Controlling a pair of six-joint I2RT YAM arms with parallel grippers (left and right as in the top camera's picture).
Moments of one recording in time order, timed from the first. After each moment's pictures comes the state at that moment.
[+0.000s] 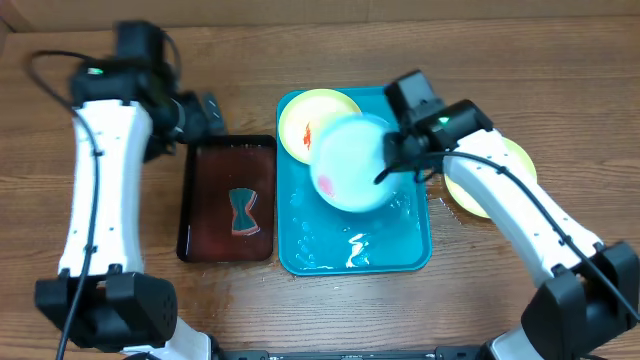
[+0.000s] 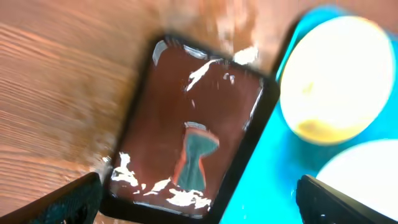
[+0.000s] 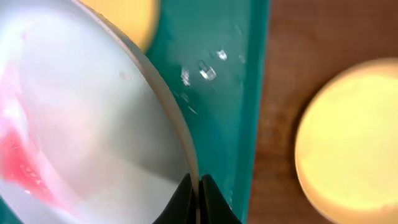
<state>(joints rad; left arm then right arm) 0.07 1.75 1.85 -1.39 0.07 -0.36 0.48 1.72 1.49 -1.01 0.12 0.32</state>
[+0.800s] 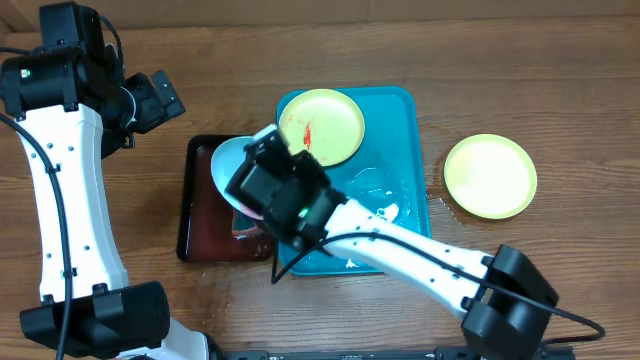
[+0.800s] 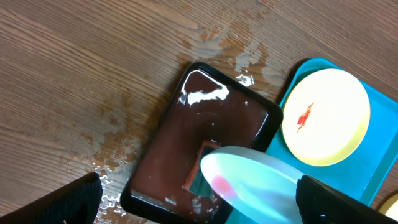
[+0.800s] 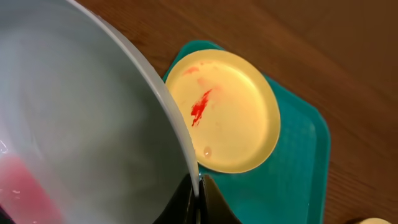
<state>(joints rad) 0.19 1.74 2.00 -1.48 0.08 -0.36 1.05 1.89 1.55 -0.67 0.71 0.27</state>
